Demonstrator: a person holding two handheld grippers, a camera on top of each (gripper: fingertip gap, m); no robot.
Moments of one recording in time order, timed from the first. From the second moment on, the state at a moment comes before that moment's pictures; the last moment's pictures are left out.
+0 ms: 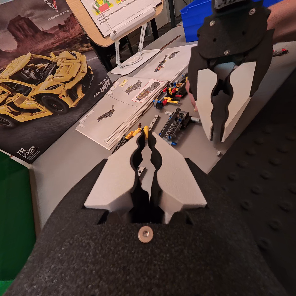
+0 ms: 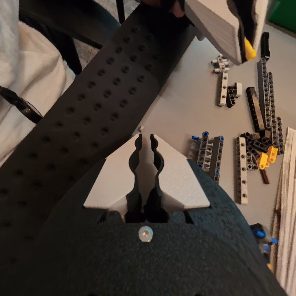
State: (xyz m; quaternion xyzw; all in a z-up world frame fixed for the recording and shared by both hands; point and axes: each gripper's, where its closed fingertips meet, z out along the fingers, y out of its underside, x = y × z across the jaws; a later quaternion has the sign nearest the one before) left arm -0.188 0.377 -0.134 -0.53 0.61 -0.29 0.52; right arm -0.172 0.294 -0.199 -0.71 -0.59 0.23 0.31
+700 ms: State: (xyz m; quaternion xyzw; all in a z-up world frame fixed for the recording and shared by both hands) left arm -0.189 0.372 -0.135 -0.52 0.62 -0.28 0.52; right arm -0.174 0.292 -0.213 -0.68 -0.67 0.18 0.24
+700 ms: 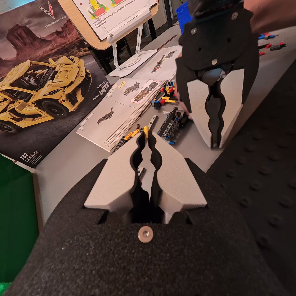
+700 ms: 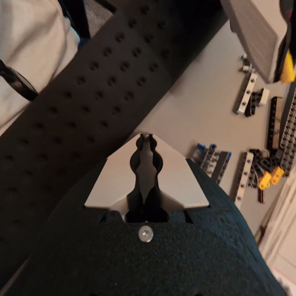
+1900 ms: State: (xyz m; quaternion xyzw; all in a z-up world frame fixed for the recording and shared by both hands) left arm -0.184 0.366 -0.149 -0.50 0.65 -0.23 0.52; right arm 0.005 0.254 -0.202 -0.84 -0.51 0.04 0.19
